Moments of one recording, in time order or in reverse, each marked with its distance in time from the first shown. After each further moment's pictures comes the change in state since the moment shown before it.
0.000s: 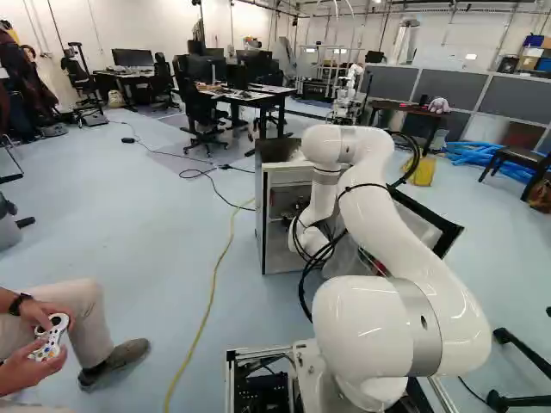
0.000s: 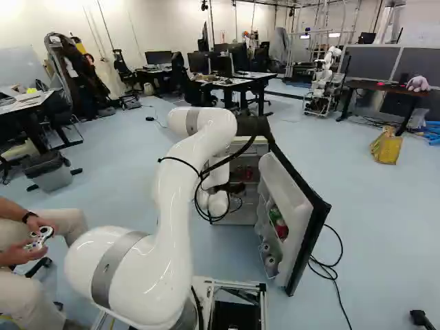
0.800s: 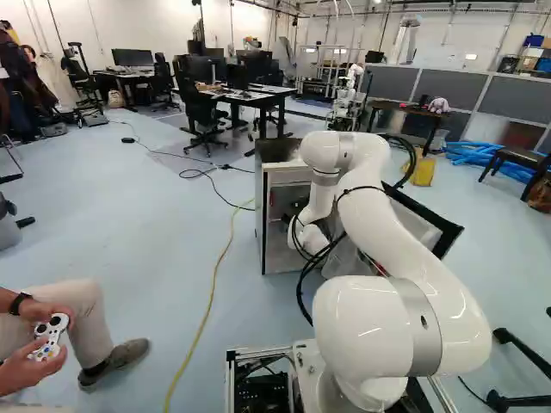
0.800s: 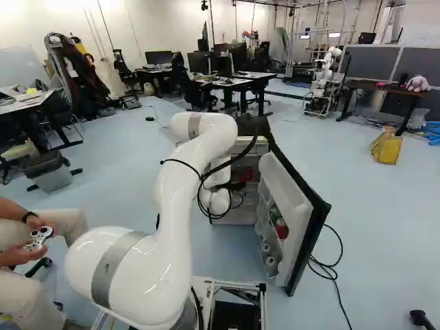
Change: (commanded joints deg) arm -0.1 -2.5 -5.0 0.0 0.0 0.0
